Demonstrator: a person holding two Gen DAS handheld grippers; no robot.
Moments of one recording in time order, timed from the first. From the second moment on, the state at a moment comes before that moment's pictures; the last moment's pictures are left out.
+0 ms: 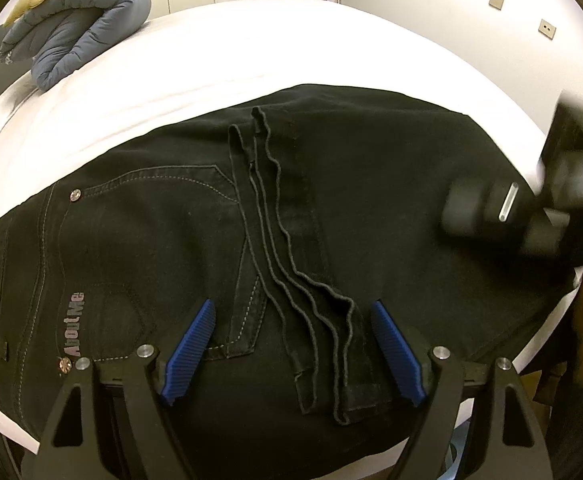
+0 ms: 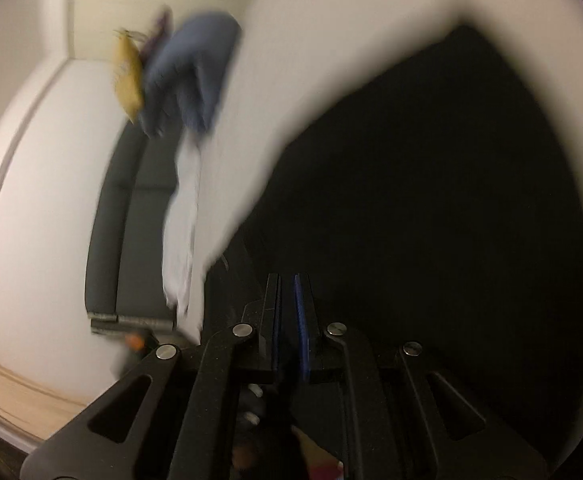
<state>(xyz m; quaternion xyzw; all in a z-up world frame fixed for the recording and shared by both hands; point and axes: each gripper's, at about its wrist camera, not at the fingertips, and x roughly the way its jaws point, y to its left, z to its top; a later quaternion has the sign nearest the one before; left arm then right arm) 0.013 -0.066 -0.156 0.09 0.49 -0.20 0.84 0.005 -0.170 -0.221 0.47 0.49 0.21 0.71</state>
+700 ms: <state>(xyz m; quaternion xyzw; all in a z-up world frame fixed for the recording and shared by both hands) 0.040 -0.101 -0.111 -0.11 0.47 -0.32 0.81 -0.098 -0.239 -0.167 0.50 0.40 0.19 0.75</state>
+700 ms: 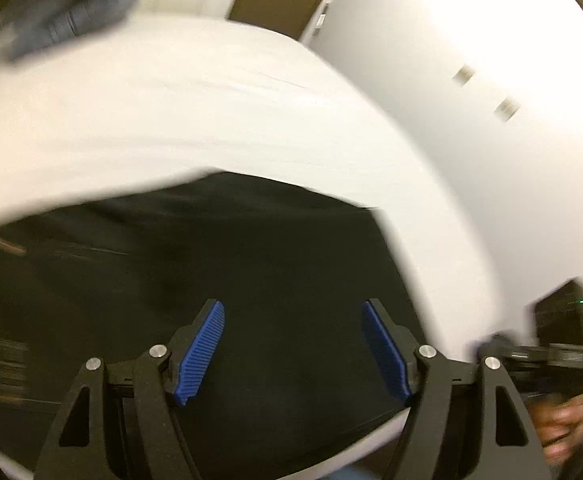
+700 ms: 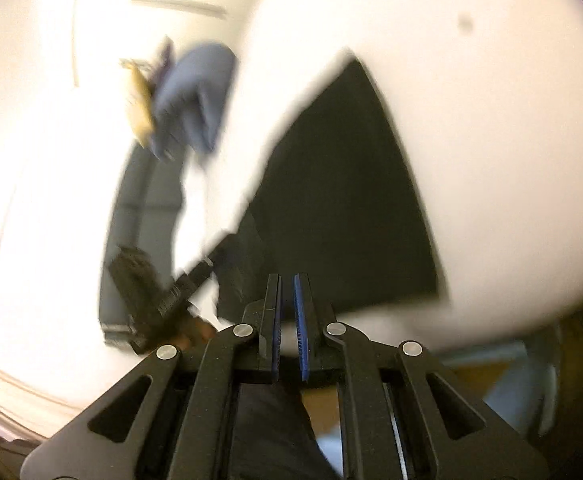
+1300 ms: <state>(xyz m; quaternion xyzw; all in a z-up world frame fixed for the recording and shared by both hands) -0.006 -0.007 -0.153 -0.16 0.50 -0.27 0.81 -0.048 -0.277 -0.249 0.55 0.39 0.09 0.74</state>
